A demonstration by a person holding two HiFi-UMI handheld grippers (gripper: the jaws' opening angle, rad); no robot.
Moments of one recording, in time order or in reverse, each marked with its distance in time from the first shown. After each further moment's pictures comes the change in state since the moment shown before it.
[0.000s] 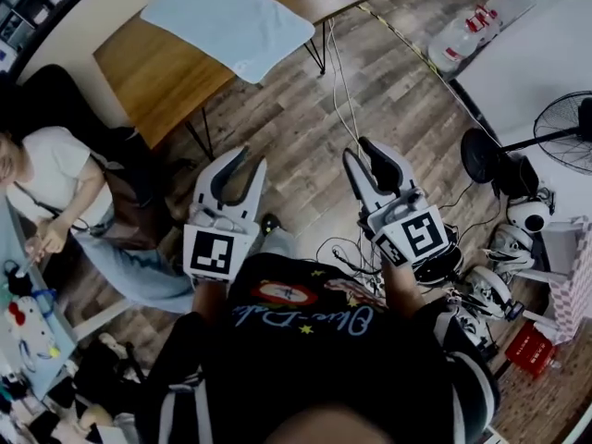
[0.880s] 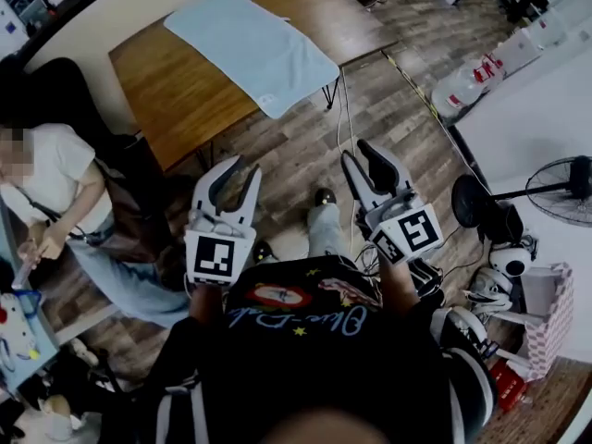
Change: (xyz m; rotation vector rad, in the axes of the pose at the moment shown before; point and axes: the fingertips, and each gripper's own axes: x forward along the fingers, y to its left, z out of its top) left arm 0.017 0.094 -0.012 0.028 -0.016 0.132; right arm 0.111 -0.011 0.012 -0.063 0.034 0.089
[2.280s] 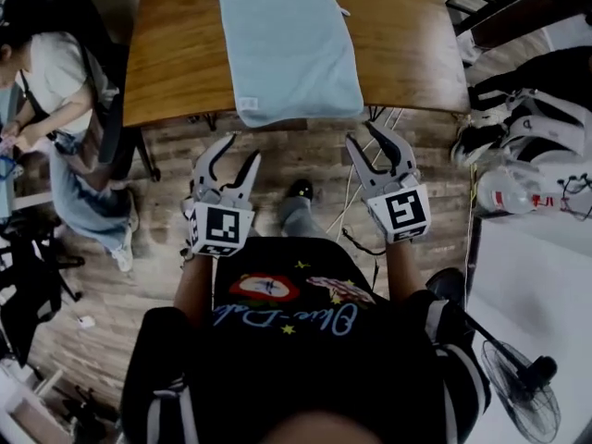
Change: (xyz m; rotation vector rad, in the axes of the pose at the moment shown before) left arm 0.216 0.002 -0.126 0.015 0.467 0.465; right arm 0.174 -0.231 -0.155 -0.232 0.253 0.536
